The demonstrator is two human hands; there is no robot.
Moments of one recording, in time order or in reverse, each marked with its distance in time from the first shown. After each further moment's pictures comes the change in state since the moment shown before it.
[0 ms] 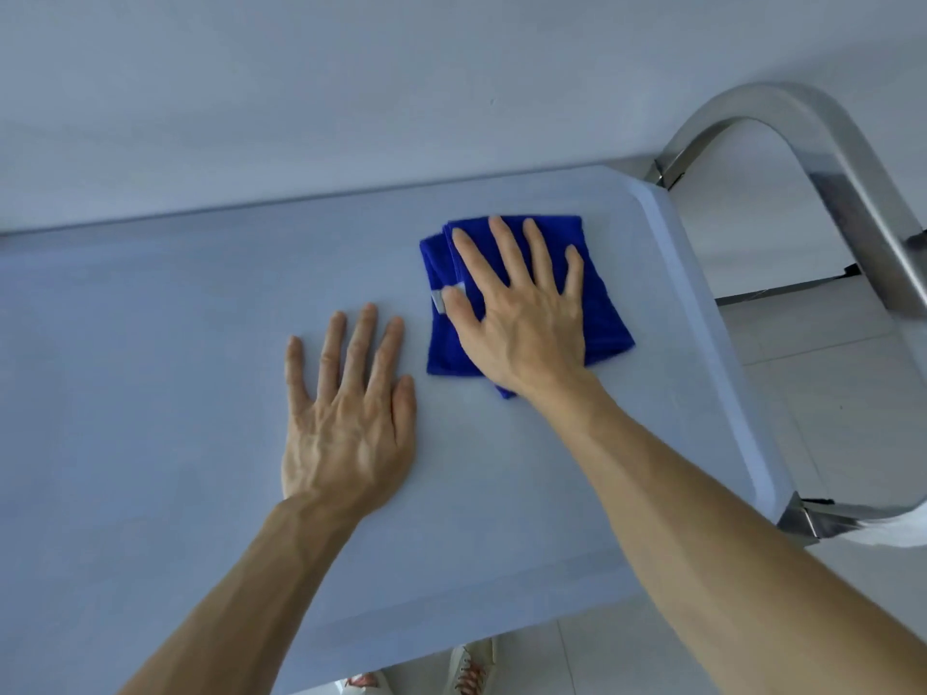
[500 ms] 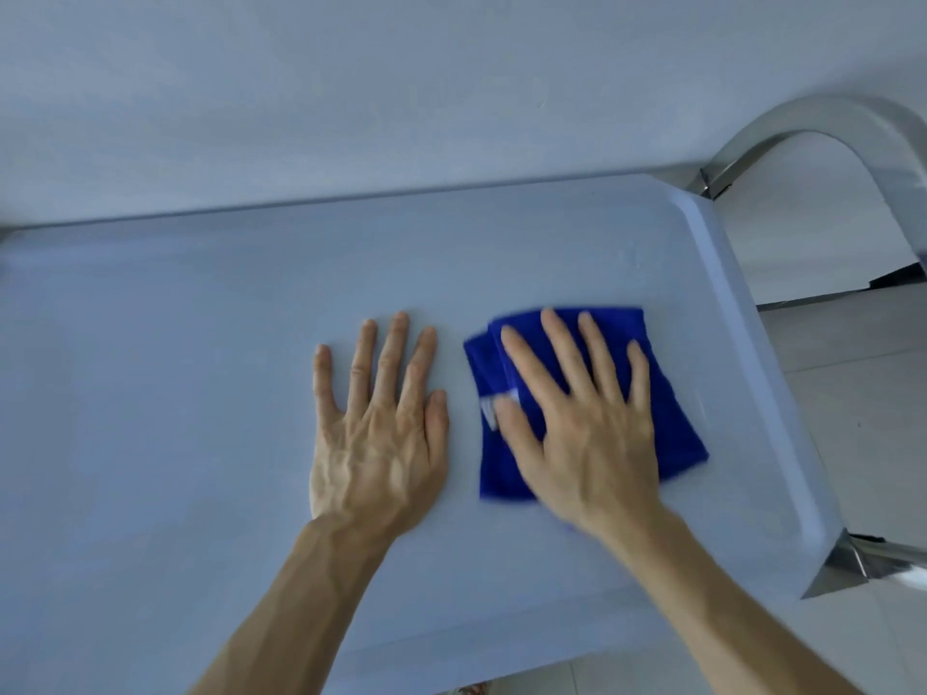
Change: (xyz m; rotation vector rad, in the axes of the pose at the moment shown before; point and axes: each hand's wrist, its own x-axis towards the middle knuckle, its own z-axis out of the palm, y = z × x) left_hand 0.002 -0.002 0.005 0.012 0.045 0.022; right_hand -0.079 0.010 -0.001 -0.038 -0.014 -0.076
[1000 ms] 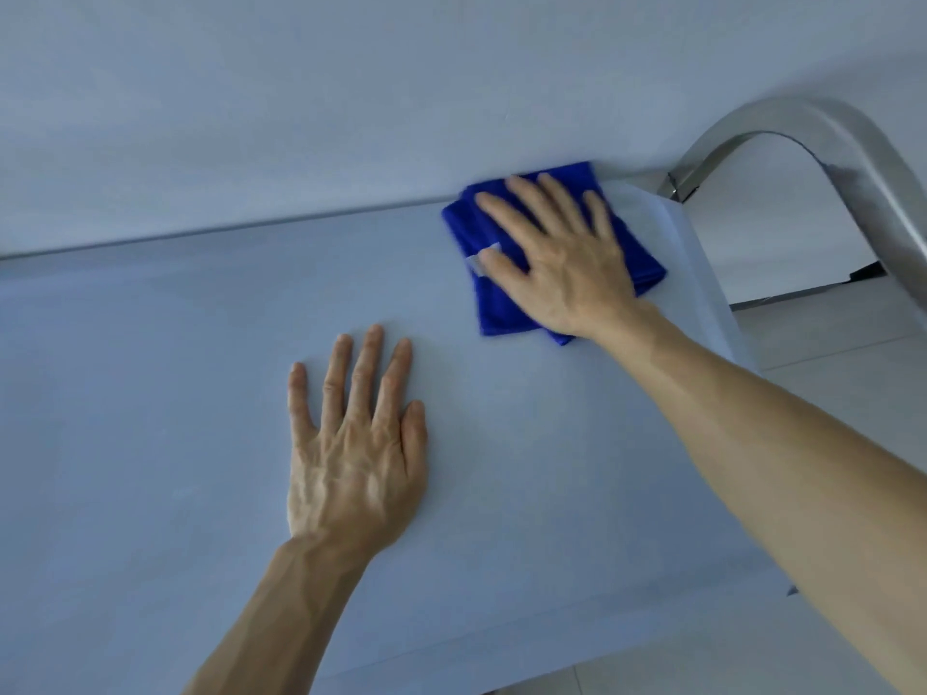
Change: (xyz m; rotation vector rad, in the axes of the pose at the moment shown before) left_hand -0.001 0.001 -0.004 -0.009 0.003 -0.013; right_hand 0.147 0.052 -0.004 0.003 0.040 -0.081
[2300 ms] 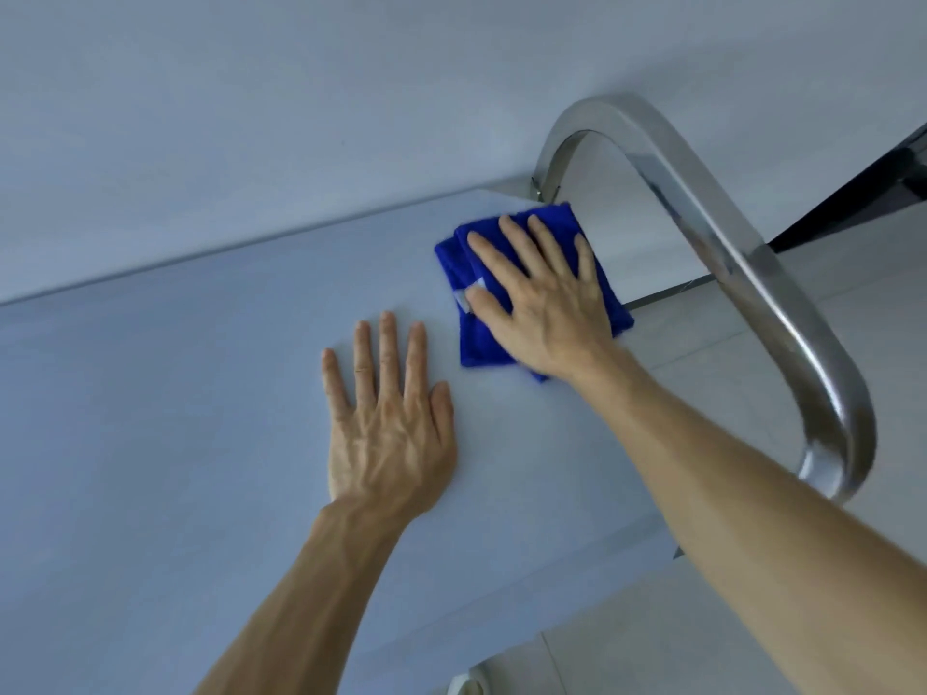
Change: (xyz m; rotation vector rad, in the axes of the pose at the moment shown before) left_hand 0.033 0.112 0.020 0.001 -0.014 0.133; right_hand -0.074 0.068 -0.021 0.013 -0.035 0.199
